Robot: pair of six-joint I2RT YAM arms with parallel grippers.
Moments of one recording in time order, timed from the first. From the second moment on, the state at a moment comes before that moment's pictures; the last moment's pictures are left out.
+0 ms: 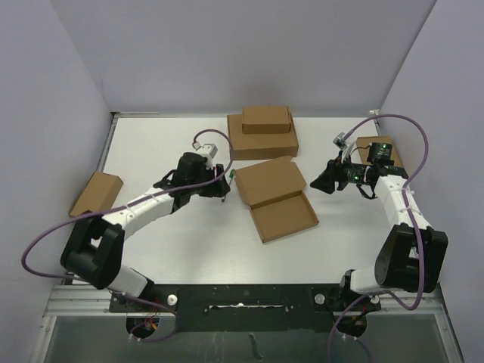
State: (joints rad) left arm -0.52 1.44 0.86 -0.02 0.14 -0.41; right arm -0.18 1.40 1.02 -0.58 -1.01 -0.49
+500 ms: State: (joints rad) left arm -0.56 1.83 1.22 -0.27 -0.04 -0.41; right arm -0.18 1.40 1.02 -0.58 -1.01 -0.49
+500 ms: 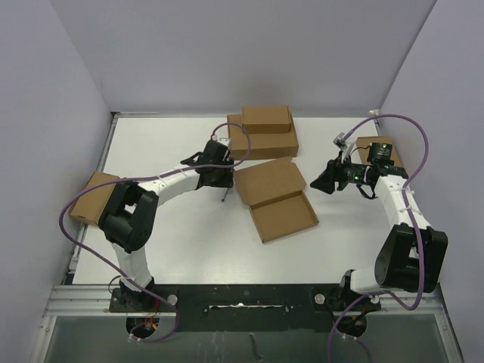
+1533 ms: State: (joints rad) left arm -0.57 1.99 1.34 -0.38 -0.16 -0.36; right arm -0.18 1.40 1.02 -0.59 -1.01 -0.49
